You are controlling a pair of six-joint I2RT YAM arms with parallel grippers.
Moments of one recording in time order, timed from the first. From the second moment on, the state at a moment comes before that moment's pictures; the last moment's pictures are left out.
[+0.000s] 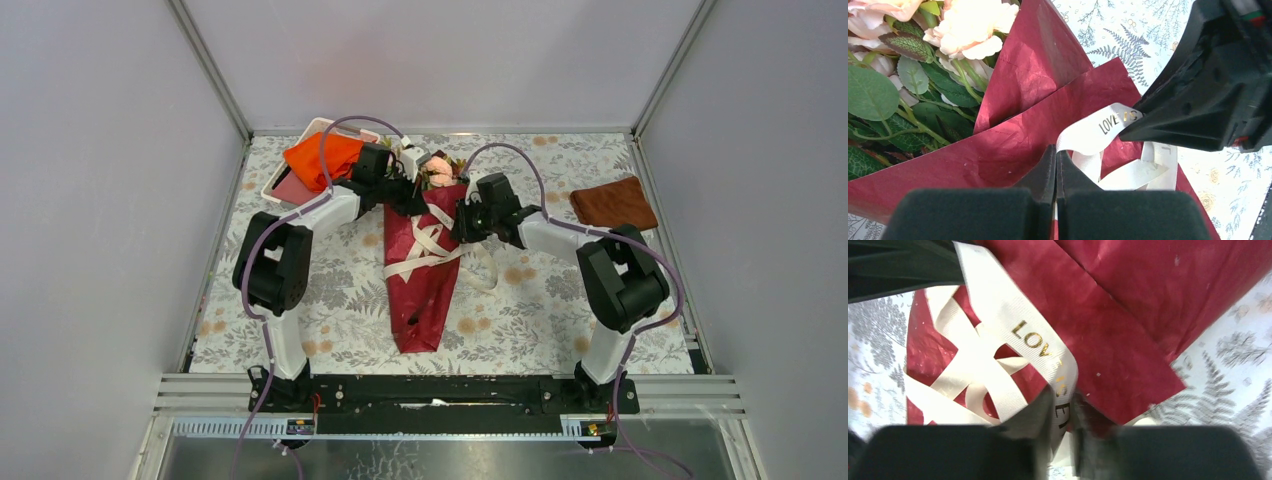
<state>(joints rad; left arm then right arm) -0.35 1.91 1.33 -0.13 0.64 0.06 0.52 1.78 1.09 -0.05 -0.27 0.27</state>
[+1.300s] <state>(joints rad) -0.55 1.80 1.32 -0.68 0.70 1.25 0.41 1.88 1.10 0.06 -0.41 0.58</state>
